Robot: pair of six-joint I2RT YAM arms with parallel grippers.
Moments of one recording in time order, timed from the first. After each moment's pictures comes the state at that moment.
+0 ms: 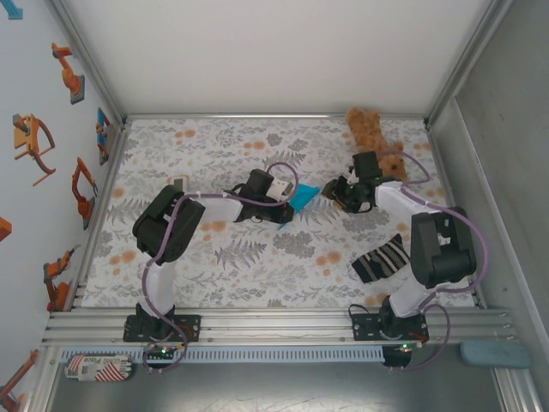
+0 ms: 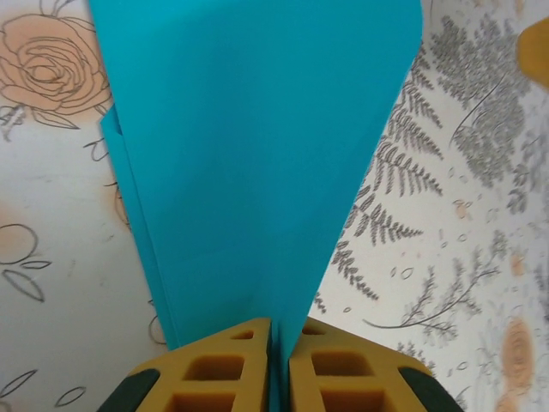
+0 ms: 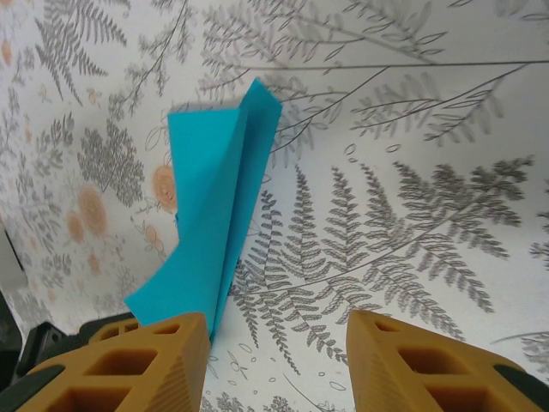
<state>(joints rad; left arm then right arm) -0.73 2.02 1.13 0.04 0.48 -0.36 0.24 1.66 1.01 -0.38 -0.41 0.74</state>
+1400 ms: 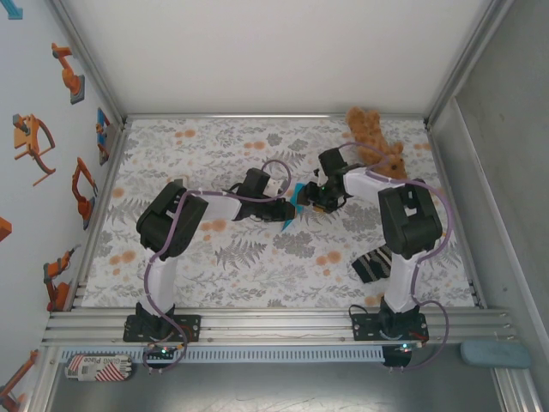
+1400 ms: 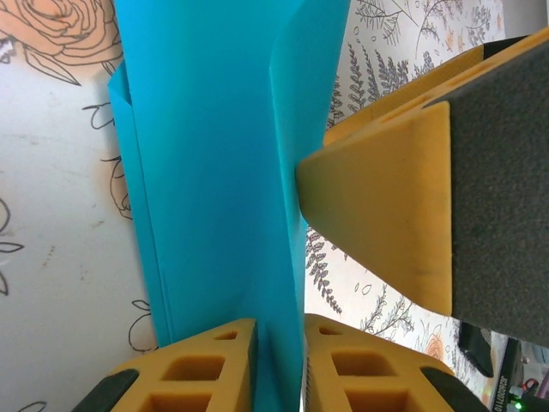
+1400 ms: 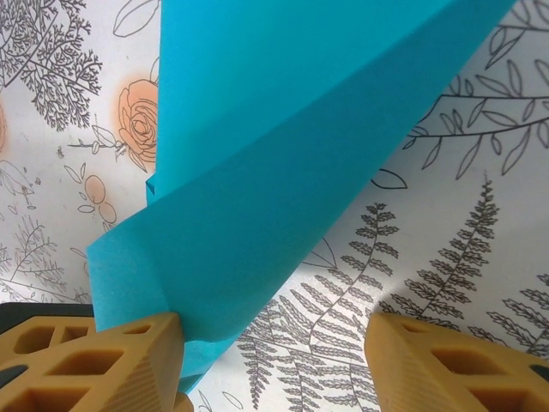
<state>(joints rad) -0.70 2.08 1.14 0.09 0.60 -0.58 0.38 1.96 1.26 -0.53 -0.39 0.52</state>
